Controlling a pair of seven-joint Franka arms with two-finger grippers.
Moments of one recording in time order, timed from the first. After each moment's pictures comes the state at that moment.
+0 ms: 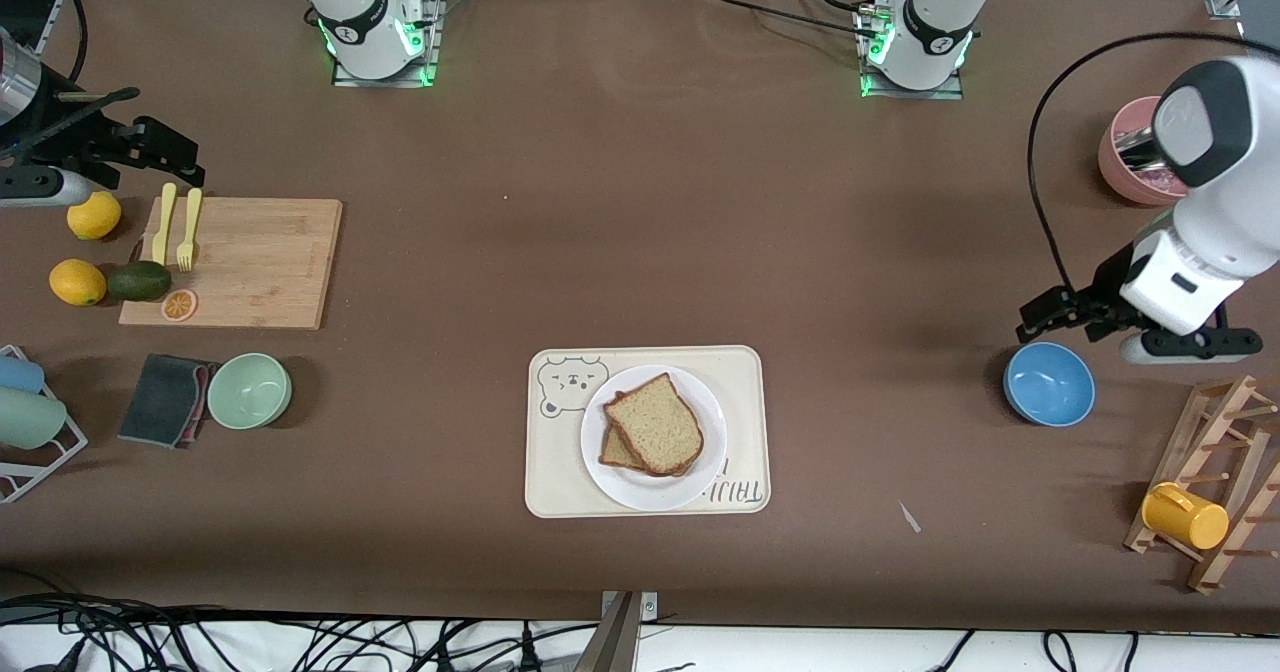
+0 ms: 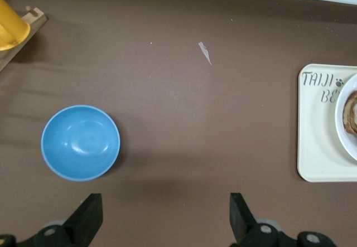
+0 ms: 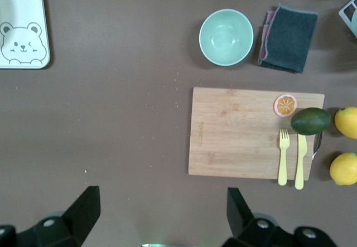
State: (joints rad) left arm 0.11 0.15 -0.09 -1.79 -0.11 2.05 -0.02; right arm -0.04 -0.03 0.05 -1.67 0.02 1.56 -0.01
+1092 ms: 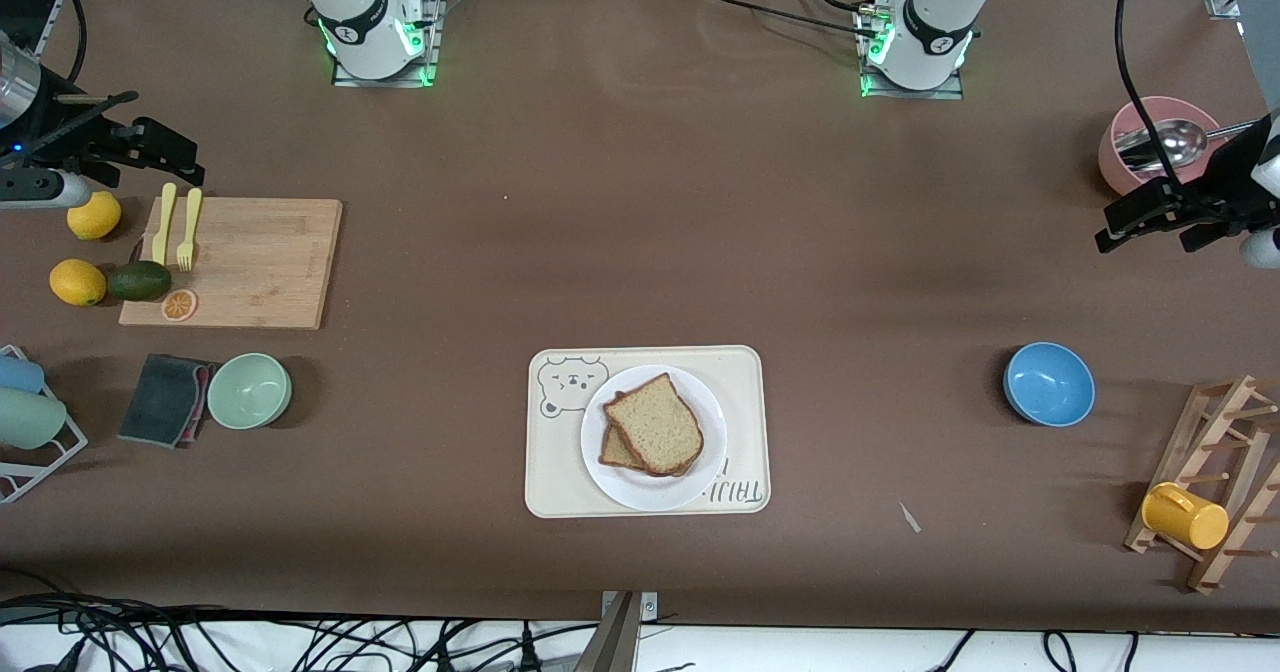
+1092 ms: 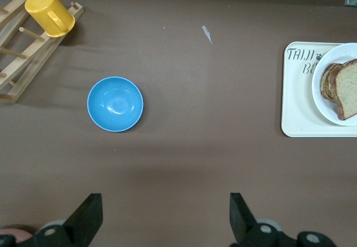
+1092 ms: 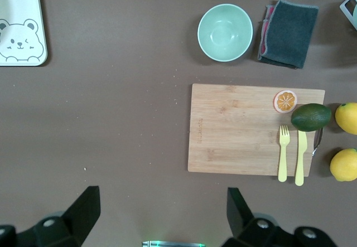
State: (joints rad) left arm 0.11 0.08 -0.08 -1.52 -0.06 1.63 -0.04; right arm -0.04 -0.03 0.05 -1.67 0.02 1.56 -0.01
